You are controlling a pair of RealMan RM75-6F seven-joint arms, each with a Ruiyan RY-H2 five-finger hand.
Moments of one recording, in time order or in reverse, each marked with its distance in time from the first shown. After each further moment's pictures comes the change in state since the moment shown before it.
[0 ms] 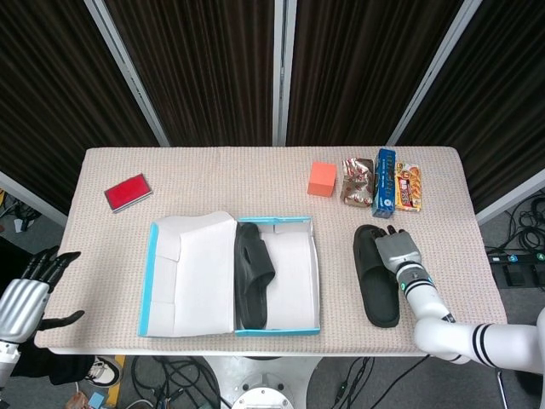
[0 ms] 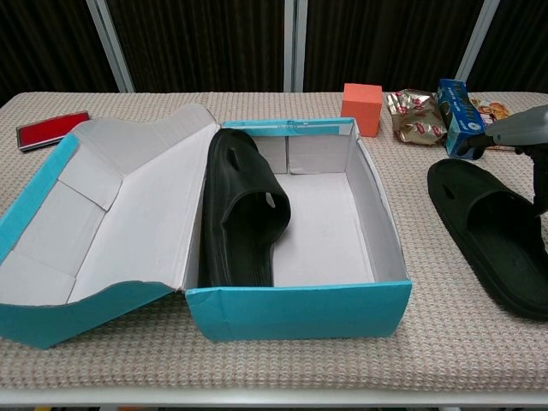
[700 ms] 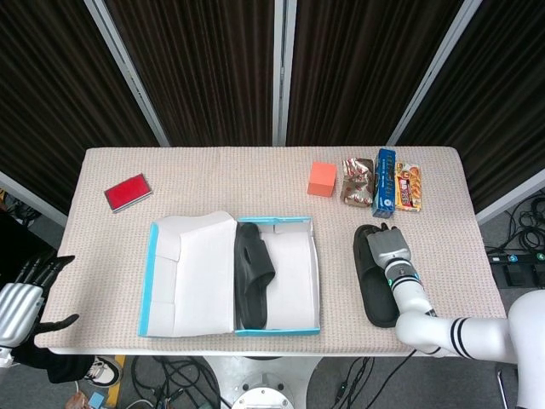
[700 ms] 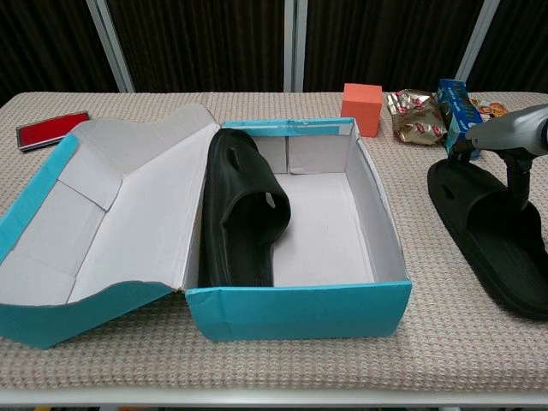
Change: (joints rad) left arm 0.015 -0.003 0.015 0.047 0.011 0.015 -0.047; right arm 0.028 -0.102 0.023 0.079 0.090 0.045 -0.057
